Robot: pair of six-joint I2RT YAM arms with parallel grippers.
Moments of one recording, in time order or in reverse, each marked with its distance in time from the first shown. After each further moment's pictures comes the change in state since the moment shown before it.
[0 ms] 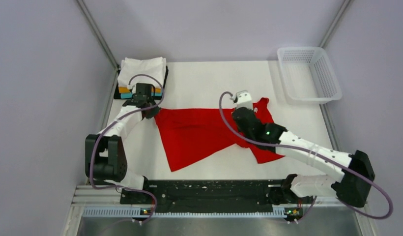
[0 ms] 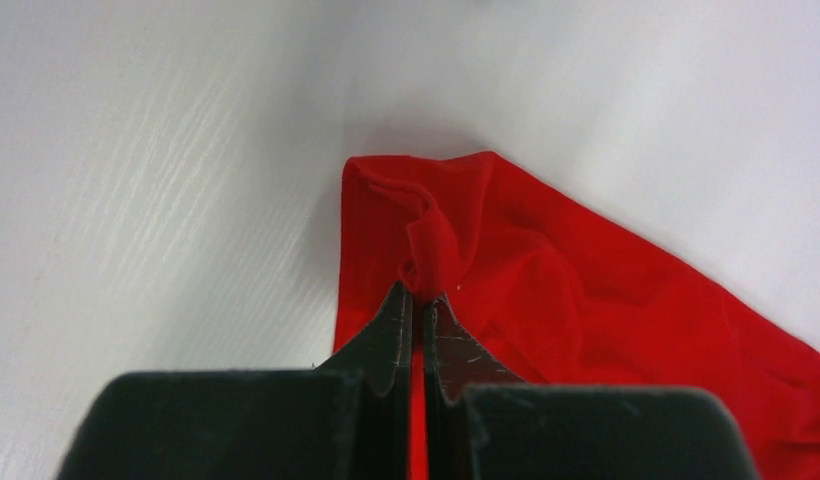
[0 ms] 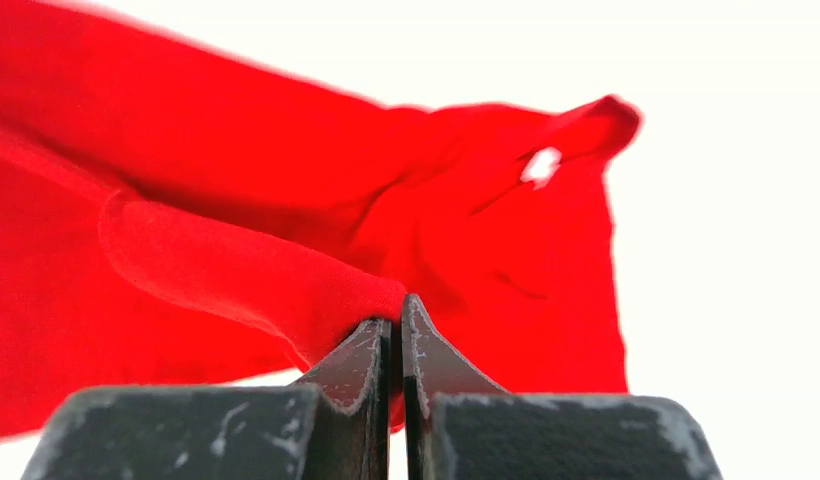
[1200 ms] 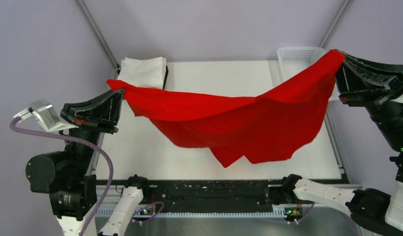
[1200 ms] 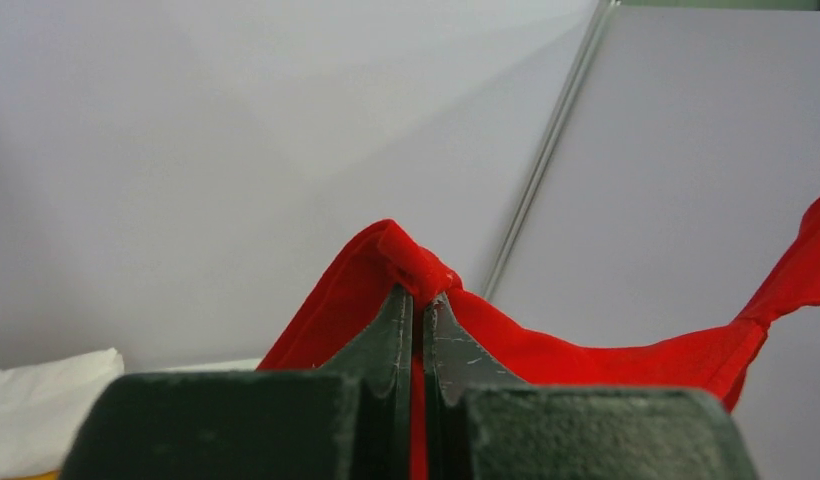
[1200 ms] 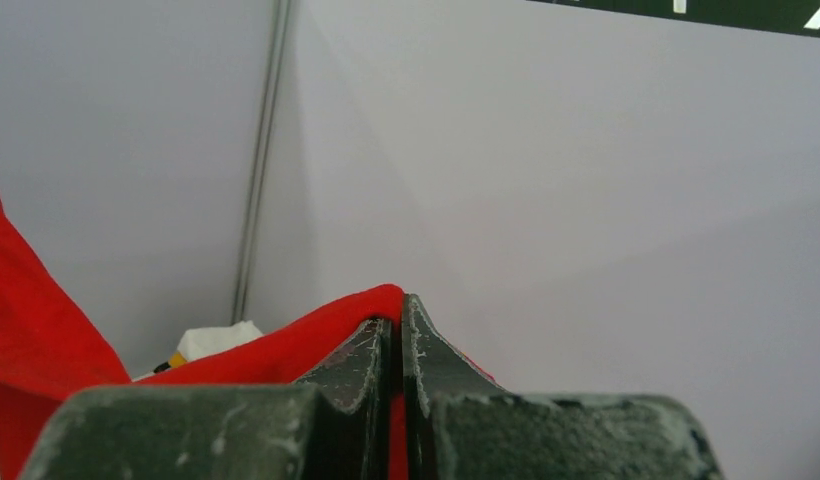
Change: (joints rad) left arm -0.005 -0.944 0.396 0.124 0.453 0.126; right arm -0.154 -0.335 1.067 -0.114 -0.573 -0.620
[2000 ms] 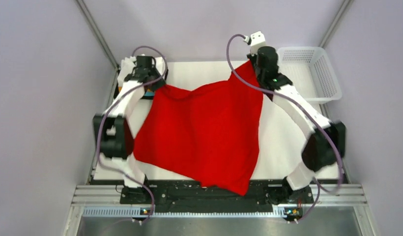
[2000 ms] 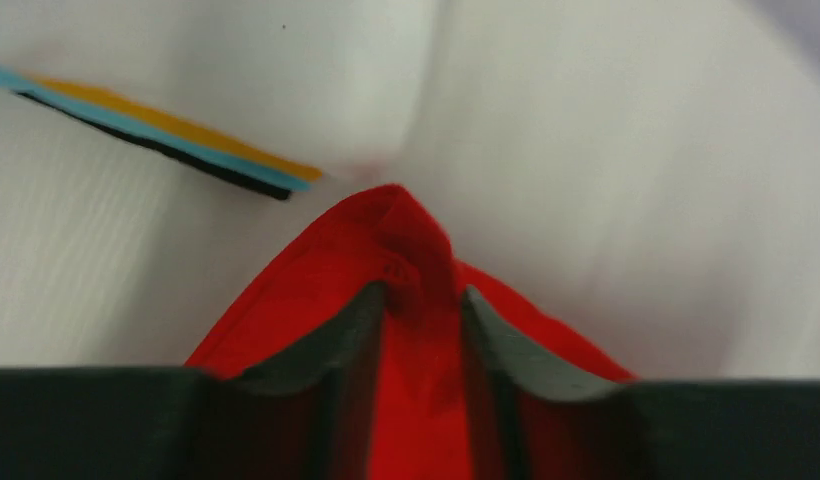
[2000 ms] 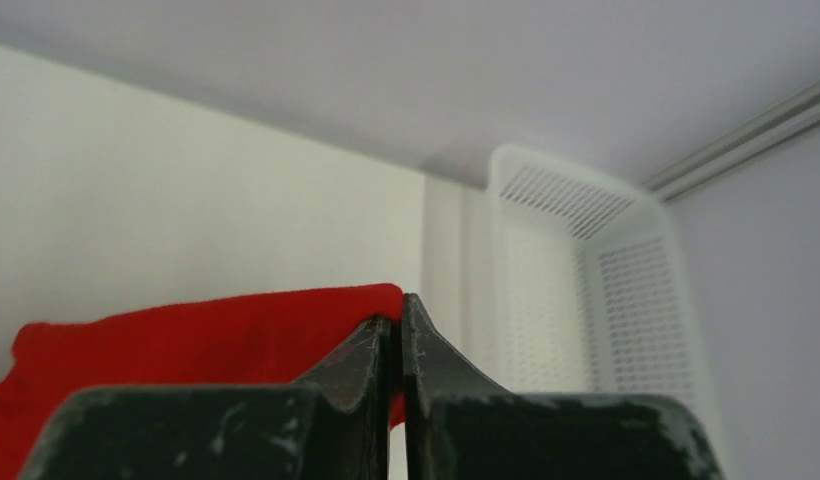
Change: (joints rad) left arm 0.004 1.046 0.032 -0.109 -0.312 -0.090; right arm -0.386 0.610 -0.525 0.473 0.375 -0.031
